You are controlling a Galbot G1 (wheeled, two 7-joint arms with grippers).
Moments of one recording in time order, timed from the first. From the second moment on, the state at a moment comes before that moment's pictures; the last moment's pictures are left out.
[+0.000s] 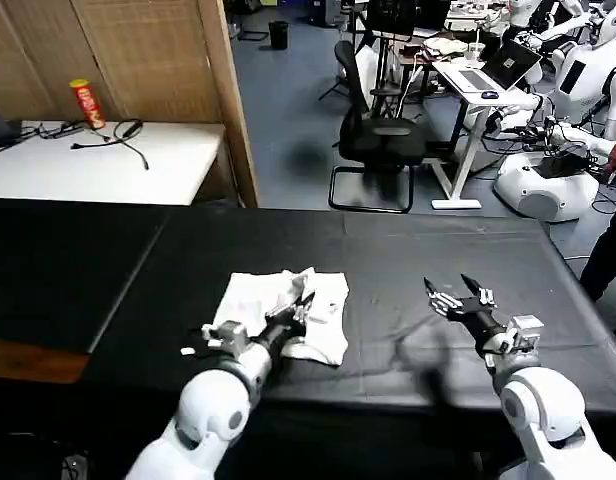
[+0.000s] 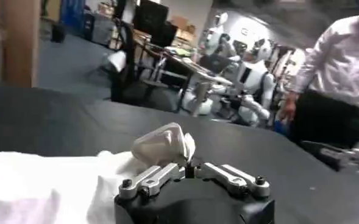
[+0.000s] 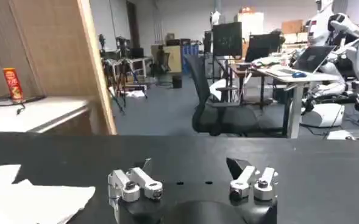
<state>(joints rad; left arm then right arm) 1.15 -1.30 -0.14 -1.98 -0.56 0.44 -0.11 -1.29 1.11 0.61 2.00 0.53 -0.39 -0.02</state>
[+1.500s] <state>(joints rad) 1.22 -1.24 -0.44 -1.85 -0.45 0.28 0.00 -1.05 1.15 0.20 1.79 0.40 -0.34 -0.07</state>
